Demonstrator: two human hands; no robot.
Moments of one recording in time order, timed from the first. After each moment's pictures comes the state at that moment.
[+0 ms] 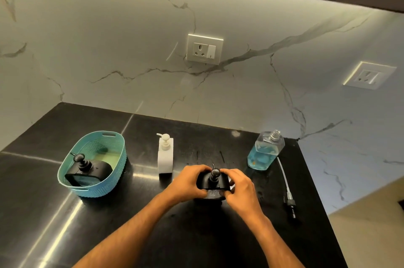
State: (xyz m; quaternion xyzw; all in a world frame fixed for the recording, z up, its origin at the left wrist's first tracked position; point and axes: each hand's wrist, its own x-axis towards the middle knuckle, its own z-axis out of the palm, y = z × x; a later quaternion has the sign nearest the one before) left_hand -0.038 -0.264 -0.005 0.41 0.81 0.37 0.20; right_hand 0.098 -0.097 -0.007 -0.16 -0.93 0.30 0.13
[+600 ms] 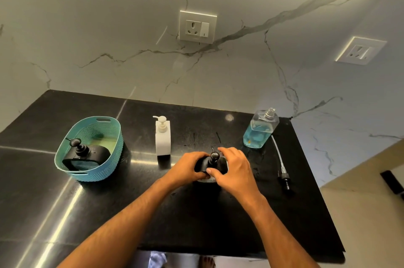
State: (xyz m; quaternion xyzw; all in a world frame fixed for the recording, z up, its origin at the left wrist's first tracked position) left_hand -0.024 -0.269 -0.007 0.44 0.80 0.36 0.19; right_hand 0.106 -0.127 0.013 -0.19 -0.94 0.23 0.16
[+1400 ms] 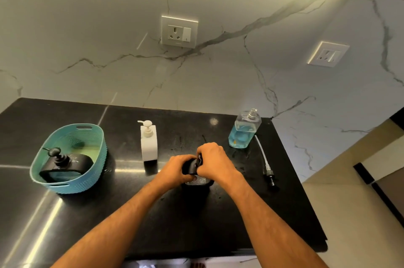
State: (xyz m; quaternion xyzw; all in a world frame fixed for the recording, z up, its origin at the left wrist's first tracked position) left_hand -0.030 -0.271 -0.011 0.41 0.81 0.36 0.22; right_hand 0.063 -0.147 0.066 -0.20 -0.97 0.15 -0.03
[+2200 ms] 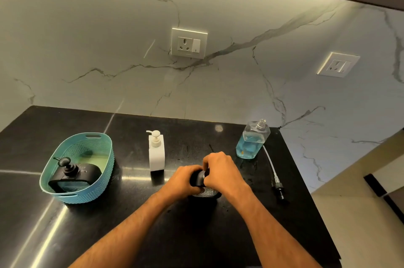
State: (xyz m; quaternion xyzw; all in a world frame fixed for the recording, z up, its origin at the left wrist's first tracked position) left_hand -0.034 -0.269 -0.014 0.43 0.80 0.35 0.23; right_hand 0.063 -0.156 0.085 -0.22 -0.96 0.14 -0.04
